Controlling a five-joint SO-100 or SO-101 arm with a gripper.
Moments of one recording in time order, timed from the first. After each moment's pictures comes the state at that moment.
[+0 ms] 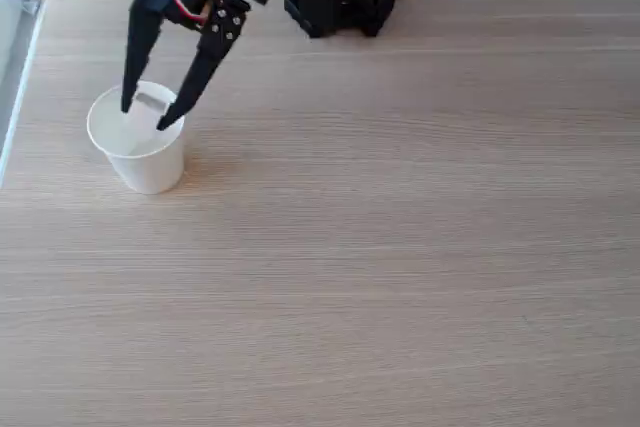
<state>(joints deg) 41.4 123.9 127.5 27.3 -118.5</state>
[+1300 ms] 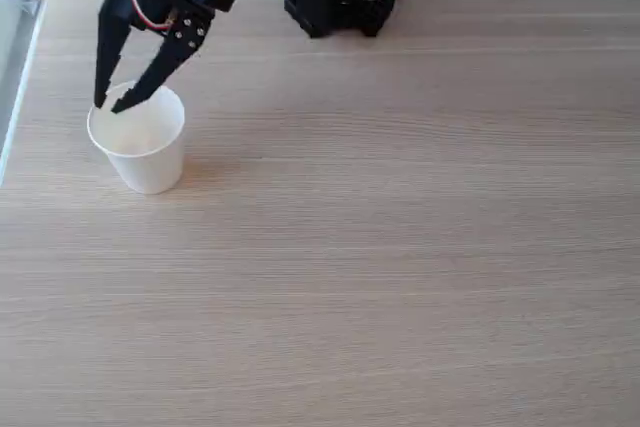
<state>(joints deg) 46.0 119.3 125.9 29.1 -125.0</state>
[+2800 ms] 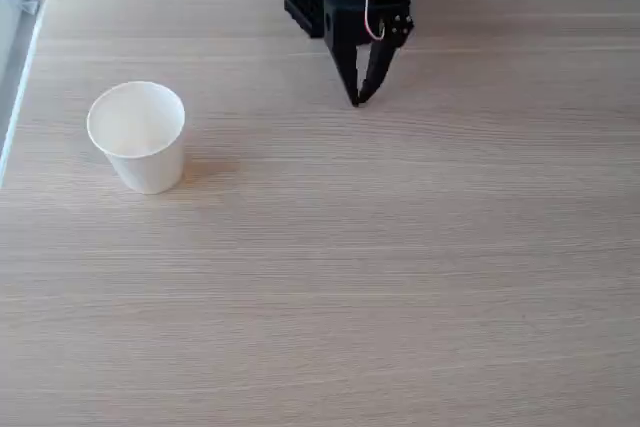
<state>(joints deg) -6.8 190.6 177.2 77.1 -91.1</state>
